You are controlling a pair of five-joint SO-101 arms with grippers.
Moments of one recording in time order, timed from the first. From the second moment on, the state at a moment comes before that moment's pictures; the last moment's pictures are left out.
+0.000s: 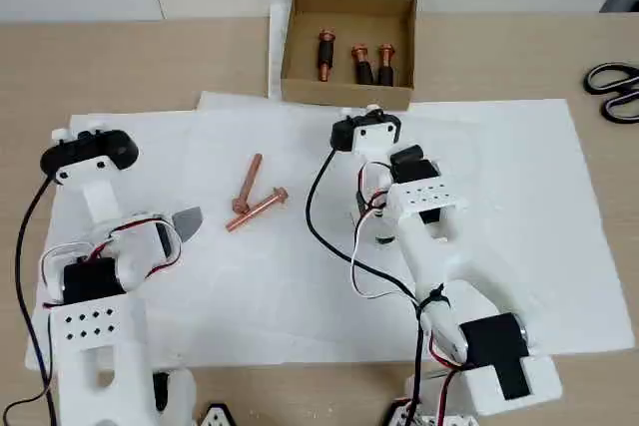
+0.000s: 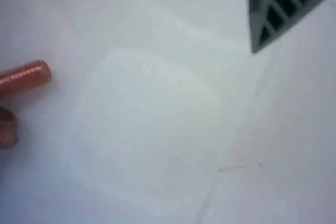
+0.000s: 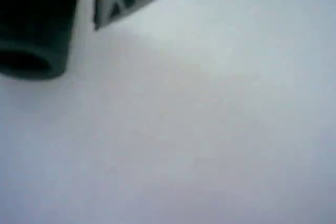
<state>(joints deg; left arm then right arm) -15.7 -50.7 55.8 65.3 10.6 -16.3 -2.5 30.0 59.8 3.1</state>
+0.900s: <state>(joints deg) -15.7 -50.7 41.8 79.1 2.4 -16.3 -11.5 24.3 72.7 8.1</state>
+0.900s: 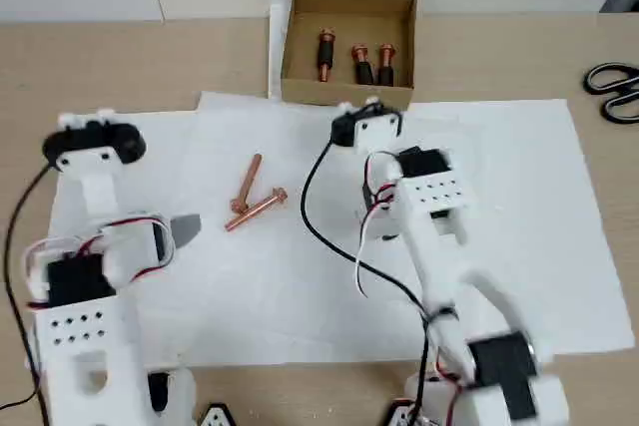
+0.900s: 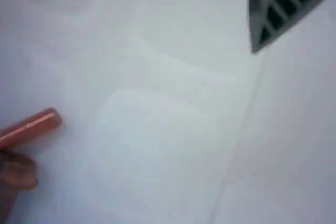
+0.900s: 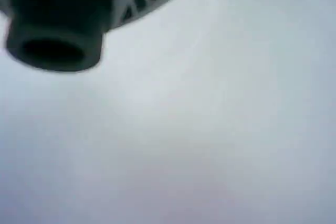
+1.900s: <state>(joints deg) 9.1 10.2 7.7 77.8 -22.6 -7.6 -25.9 19.3 83.6 10.5</state>
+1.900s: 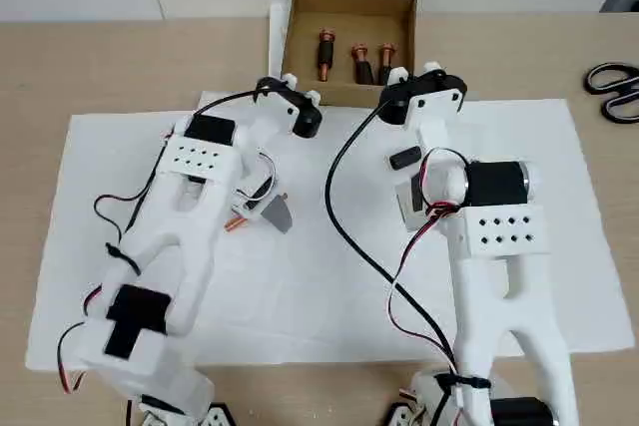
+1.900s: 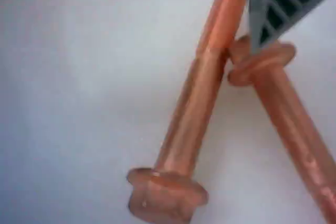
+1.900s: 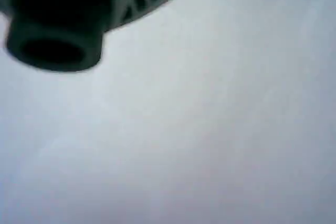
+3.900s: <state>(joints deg) 15.4 20.4 -1.0 83.0 -31.3 -7.6 -25.9 20.5 82.4 10.5</state>
